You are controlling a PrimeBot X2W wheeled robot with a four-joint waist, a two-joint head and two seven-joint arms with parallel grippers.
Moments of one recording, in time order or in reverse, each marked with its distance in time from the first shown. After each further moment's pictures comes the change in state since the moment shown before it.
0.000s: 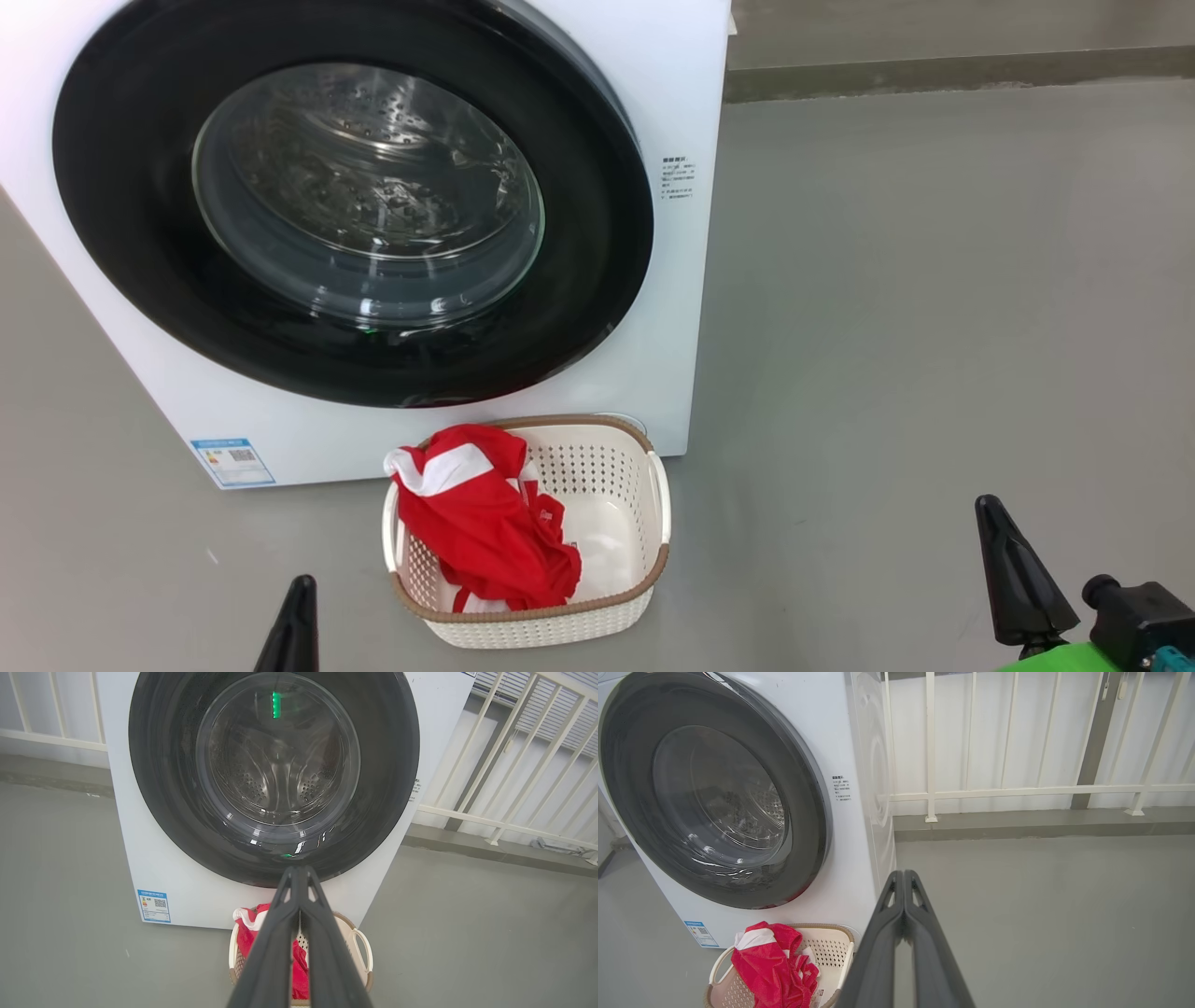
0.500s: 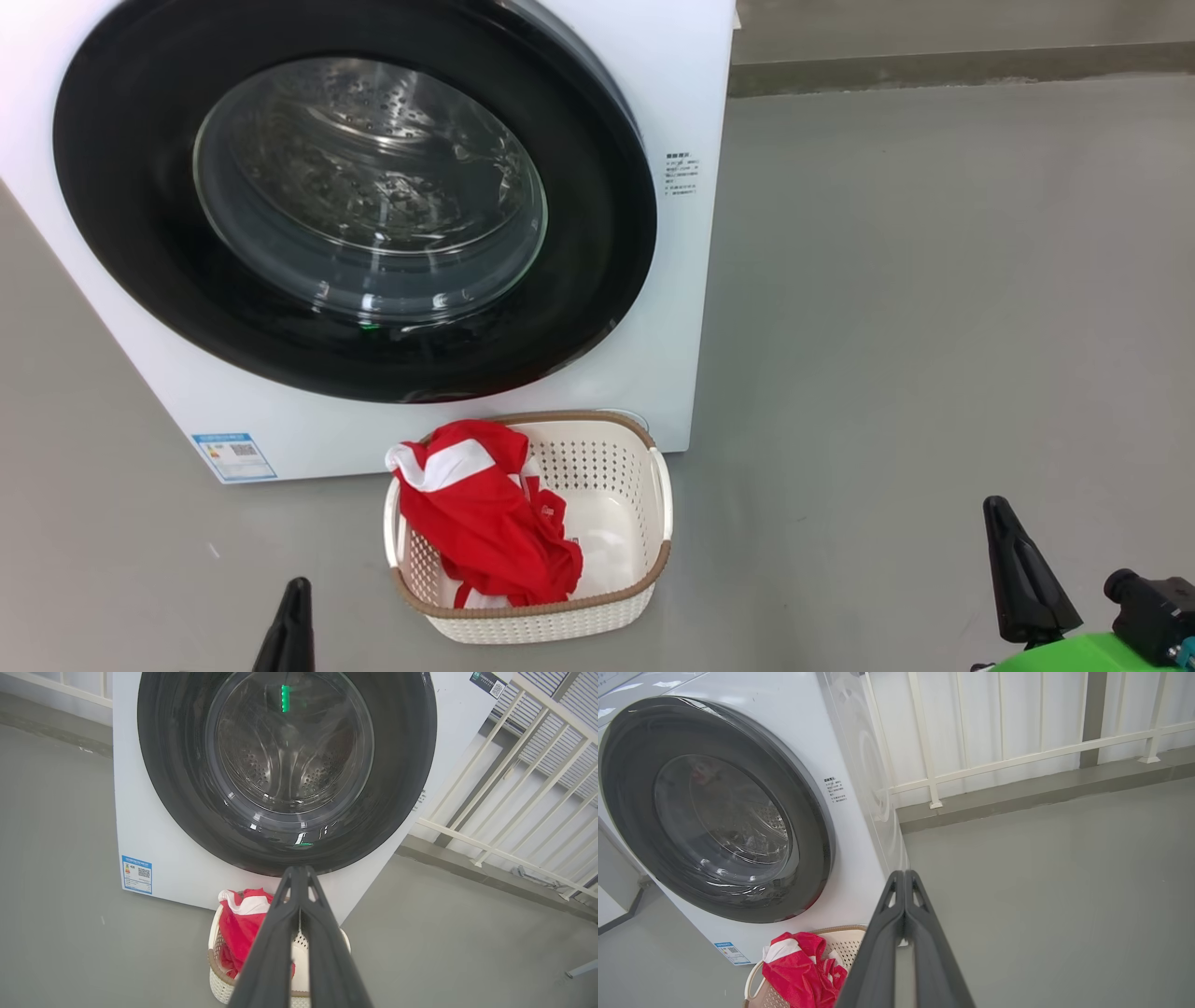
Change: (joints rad) left arm -0.006 0.000 0.001 0.013 -0.151 0.000 0.039; right arm -0.006 0.000 0.000 0.016 0.171 0.000 0.043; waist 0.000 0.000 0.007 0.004
